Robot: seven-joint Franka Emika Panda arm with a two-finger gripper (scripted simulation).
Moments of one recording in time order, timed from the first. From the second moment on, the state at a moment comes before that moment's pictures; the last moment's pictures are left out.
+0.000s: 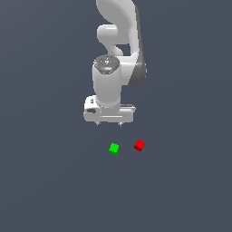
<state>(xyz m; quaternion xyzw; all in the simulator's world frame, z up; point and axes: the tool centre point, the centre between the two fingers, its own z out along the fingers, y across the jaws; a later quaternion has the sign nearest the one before) -0.002 -0.031 0.165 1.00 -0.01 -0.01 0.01</state>
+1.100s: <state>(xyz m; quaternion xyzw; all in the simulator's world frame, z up) -0.002 0.020 0.135 1.00 -0.10 0.00 0.01</state>
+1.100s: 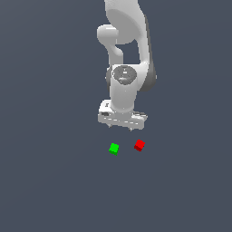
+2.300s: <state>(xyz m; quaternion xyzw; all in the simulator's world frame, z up) 0.033 0.123 0.072 0.96 -0.28 0.00 0.00</state>
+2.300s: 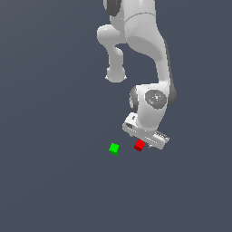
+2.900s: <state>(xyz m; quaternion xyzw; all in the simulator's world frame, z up) 0.037 0.126 0.069 0.96 -0.28 0.00 0.00</state>
